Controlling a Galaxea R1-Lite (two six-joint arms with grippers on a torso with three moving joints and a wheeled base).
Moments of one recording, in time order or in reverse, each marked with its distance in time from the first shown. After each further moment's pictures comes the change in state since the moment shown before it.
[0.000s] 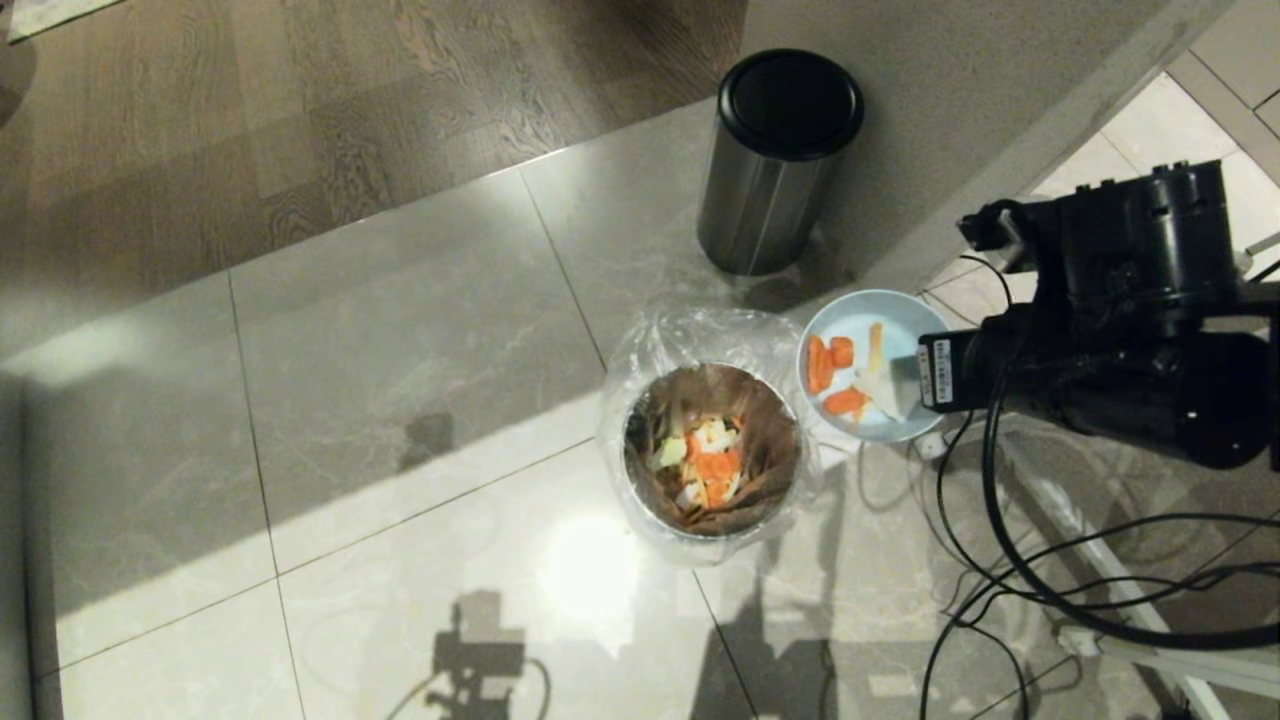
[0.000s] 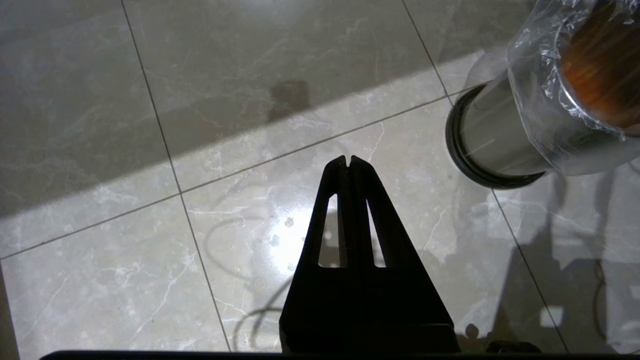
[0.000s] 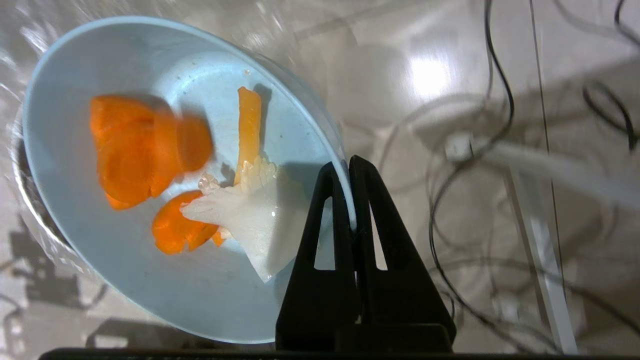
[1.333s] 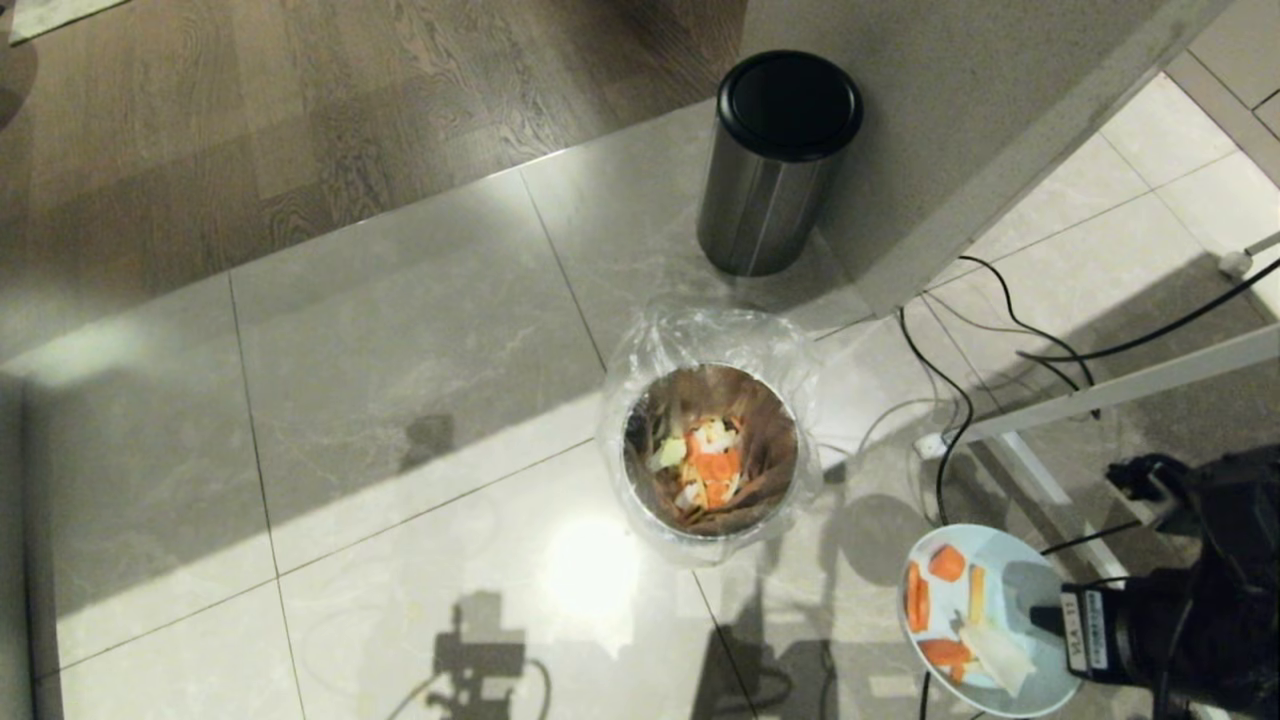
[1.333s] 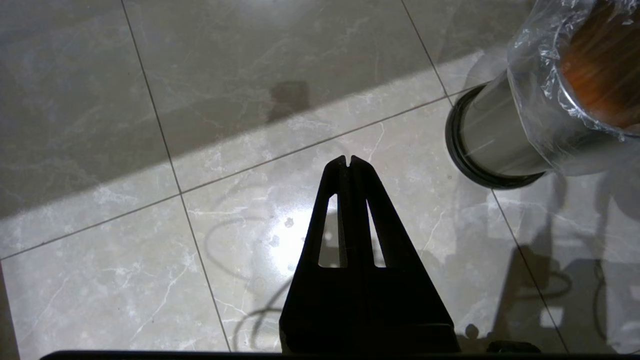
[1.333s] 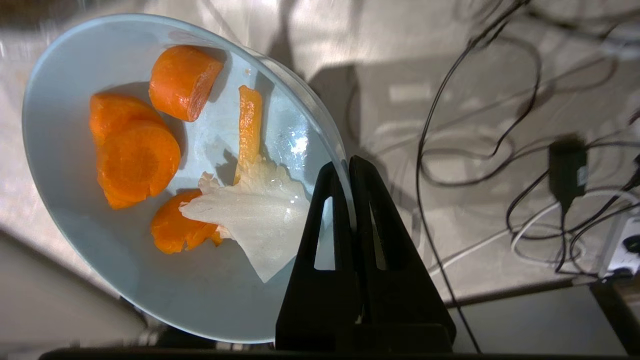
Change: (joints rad) left arm 0.000 0.000 0.000 0.000 0.000 0.000; right arm -0.112 -0.256 0.549 0.112 0.285 0.368
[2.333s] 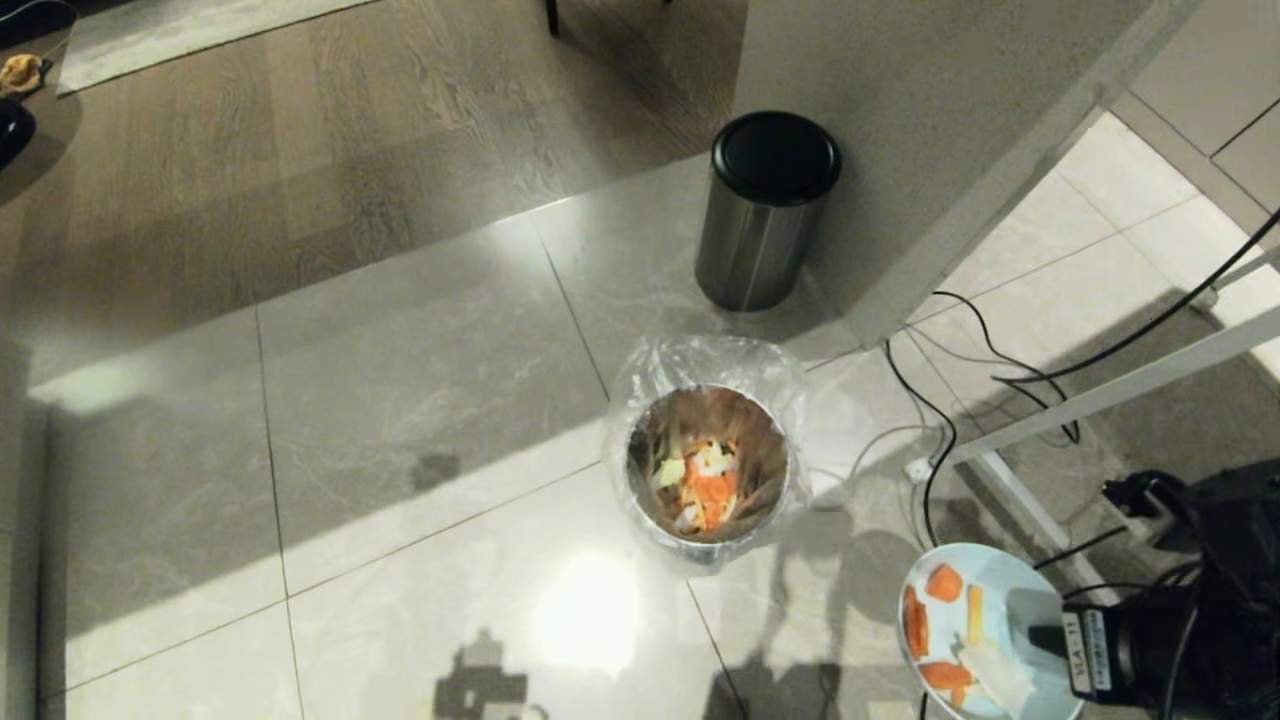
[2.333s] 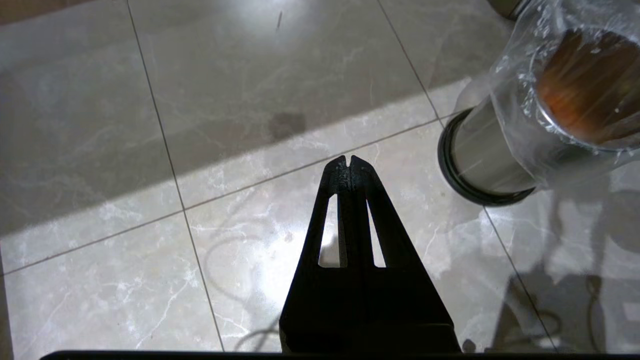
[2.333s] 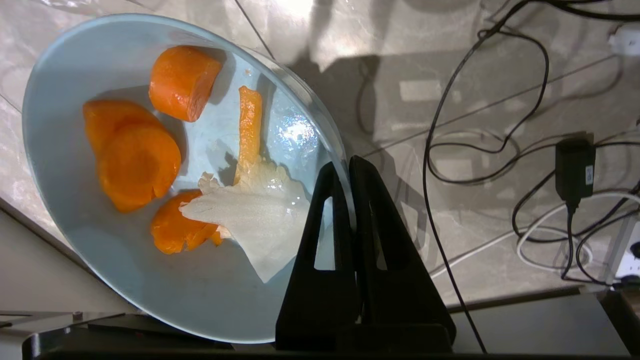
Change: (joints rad) left arm -0.001 0.000 0.000 0.000 0.000 -0.002; right arm 0.008 -0.019 0.040 0.006 0.042 0.001
